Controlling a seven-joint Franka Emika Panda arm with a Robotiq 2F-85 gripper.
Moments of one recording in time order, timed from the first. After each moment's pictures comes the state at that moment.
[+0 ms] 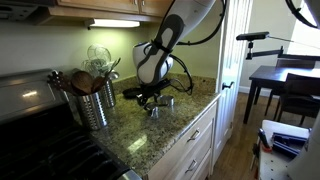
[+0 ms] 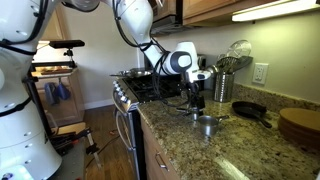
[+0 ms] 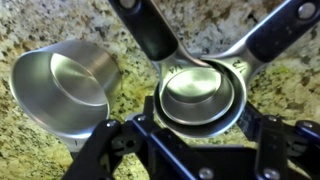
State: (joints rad) arm 0.12 0.56 -0.17 -1.90 -0.20 2.60 0.42
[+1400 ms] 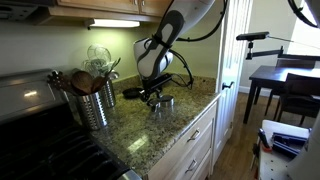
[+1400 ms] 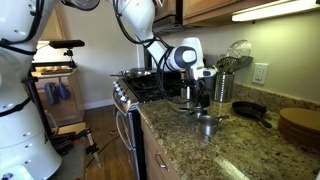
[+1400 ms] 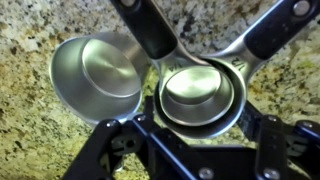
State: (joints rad) arm 0.09 0.56 -0.17 -1.85 -0.20 2.50 0.36
